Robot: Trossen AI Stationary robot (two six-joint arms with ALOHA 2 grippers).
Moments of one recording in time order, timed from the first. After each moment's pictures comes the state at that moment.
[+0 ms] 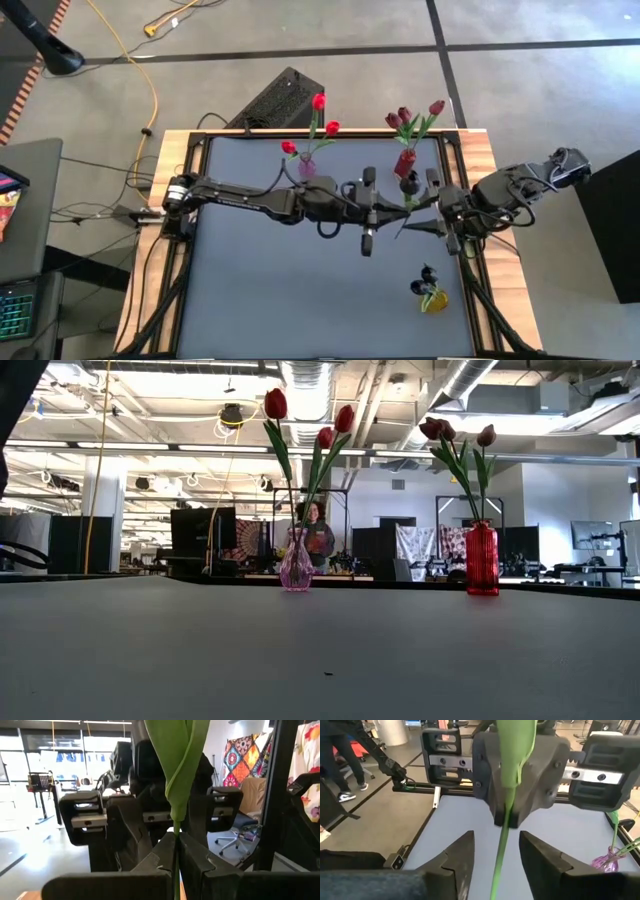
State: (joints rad) left arm -0.10 1.98 1.80 0.34 -0.01 0.01; right arm 0.43 0.84 1.11 -0.54 0.28 0.10
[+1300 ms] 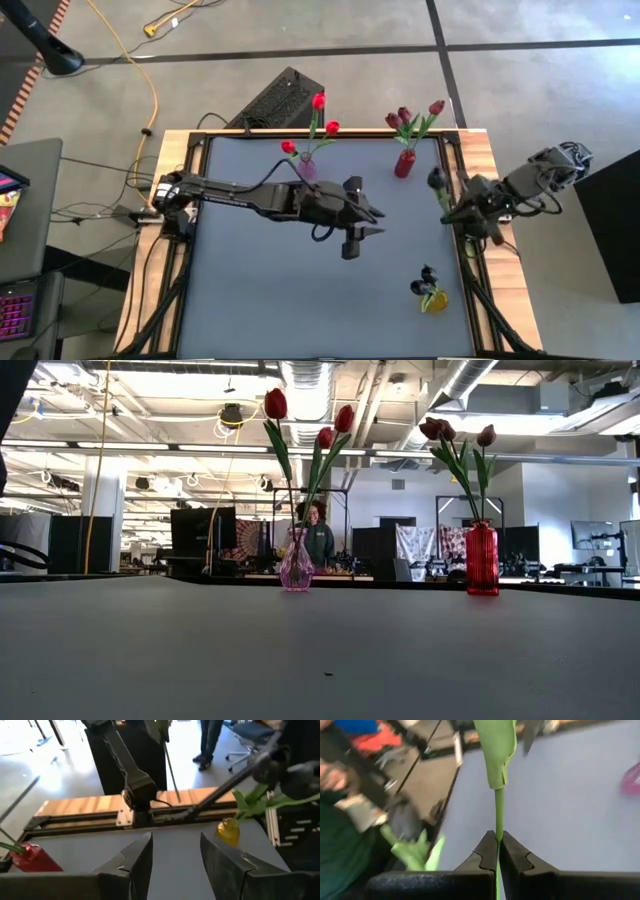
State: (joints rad) left arm -0.11 1.90 1.80 -0.21 -0.07 0.03; right arm 0.52 0.60 1.11 -0.98 0.19 0.43
